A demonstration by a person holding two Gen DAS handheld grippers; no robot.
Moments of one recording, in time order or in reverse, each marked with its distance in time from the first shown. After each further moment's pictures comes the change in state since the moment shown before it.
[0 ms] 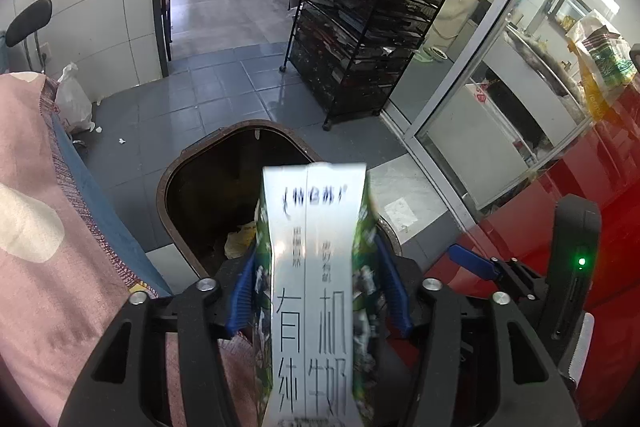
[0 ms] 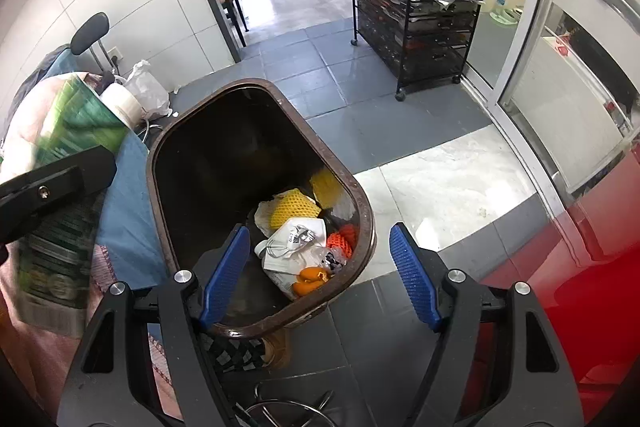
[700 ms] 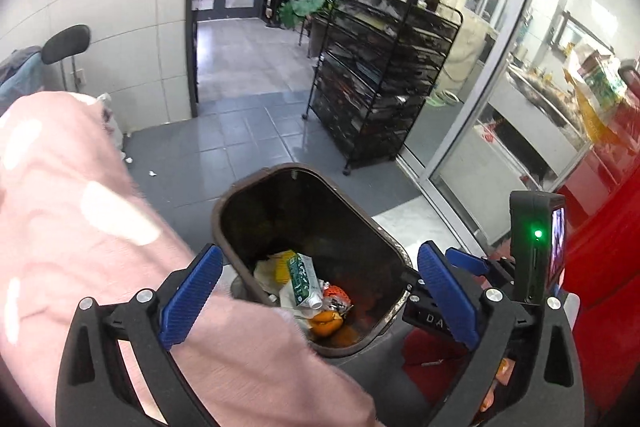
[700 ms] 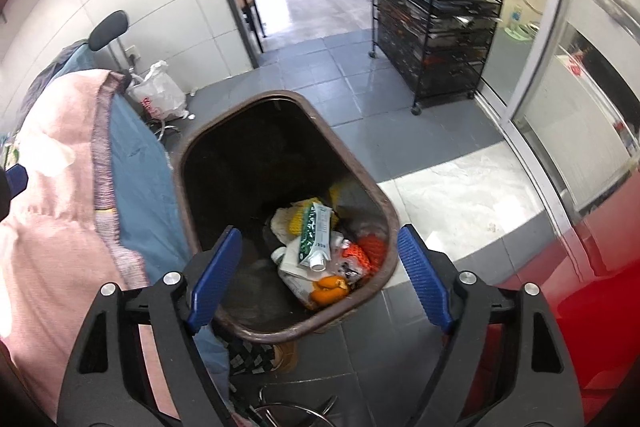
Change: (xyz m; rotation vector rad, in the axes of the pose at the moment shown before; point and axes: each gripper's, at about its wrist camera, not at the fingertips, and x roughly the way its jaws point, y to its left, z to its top) left arm -0.076 0.016 -0.019 -0.019 -0.195 0.074; right arm -0.014 0.026 0.006 -0.060 -0.035 0.048
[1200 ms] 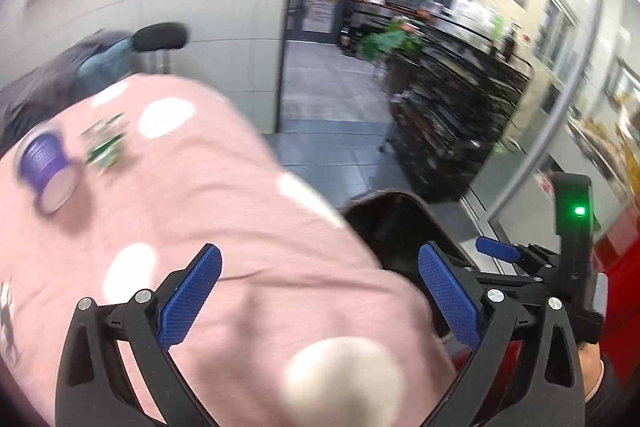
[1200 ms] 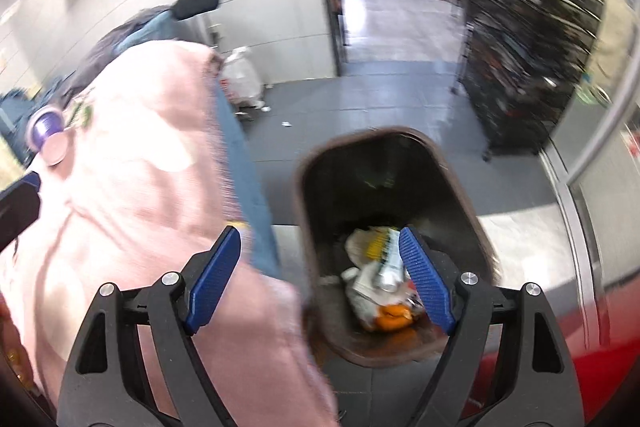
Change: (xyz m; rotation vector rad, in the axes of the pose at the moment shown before) left arm -0.072 0.092 -0.020 -0.161 -0.112 0.228; right arm -0.019 0.116 0.023 -0.249 -0.027 0.191
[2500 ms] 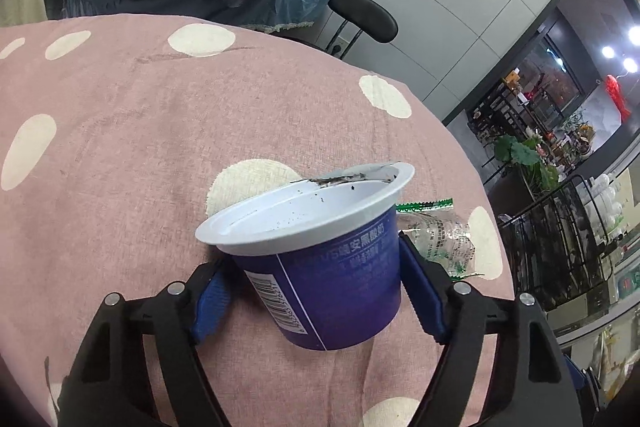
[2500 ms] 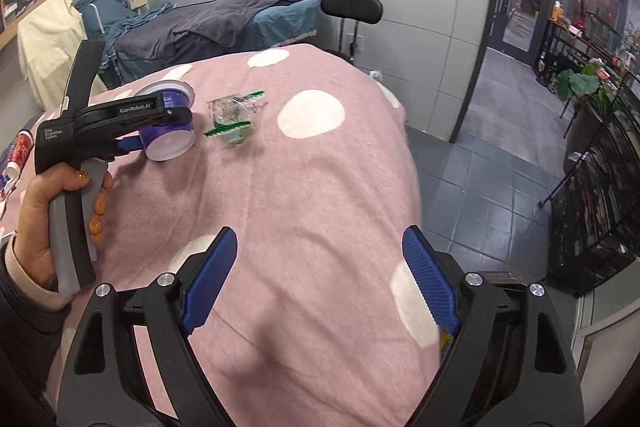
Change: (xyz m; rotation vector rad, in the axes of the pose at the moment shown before) left arm 0.018 0.267 0.039 -0.615 -0.027 0.182; right arm 0.013 0.211 0.079 -0.430 -0.036 0.207
